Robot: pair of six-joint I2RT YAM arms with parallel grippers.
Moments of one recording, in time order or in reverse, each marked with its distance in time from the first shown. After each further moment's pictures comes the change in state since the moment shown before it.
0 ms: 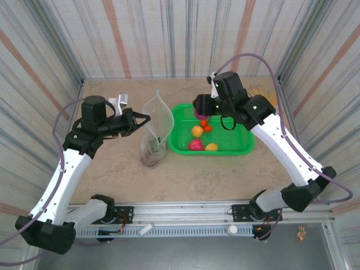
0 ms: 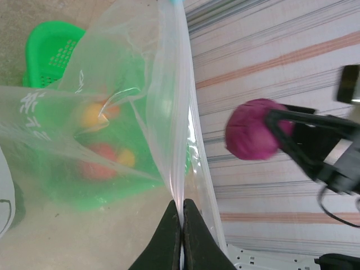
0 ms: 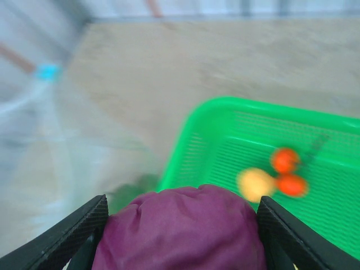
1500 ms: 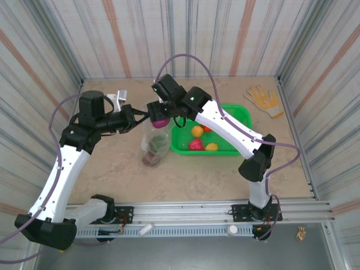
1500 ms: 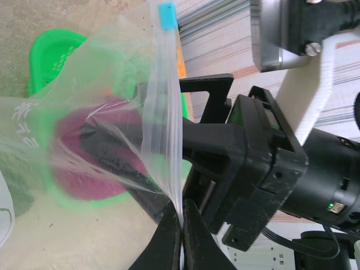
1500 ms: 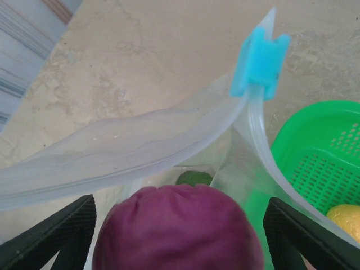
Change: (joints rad) left arm 0.007 0.040 0.100 -0.098 -0.008 0.040; right arm 0.236 0.519 0.436 -0.109 0.098 -0.005
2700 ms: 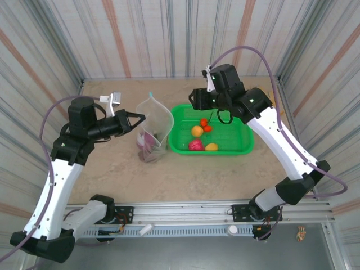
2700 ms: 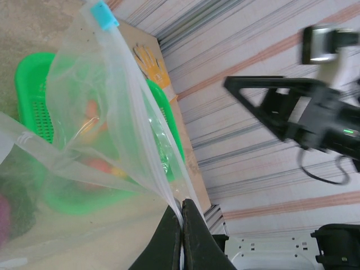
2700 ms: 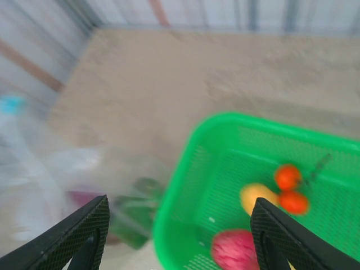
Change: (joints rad) left arm 0.006 -0.132 -0.037 0.006 0.011 0.062; right arm -0.290 -0.449 -0.428 0.093 -0.096 -0.031
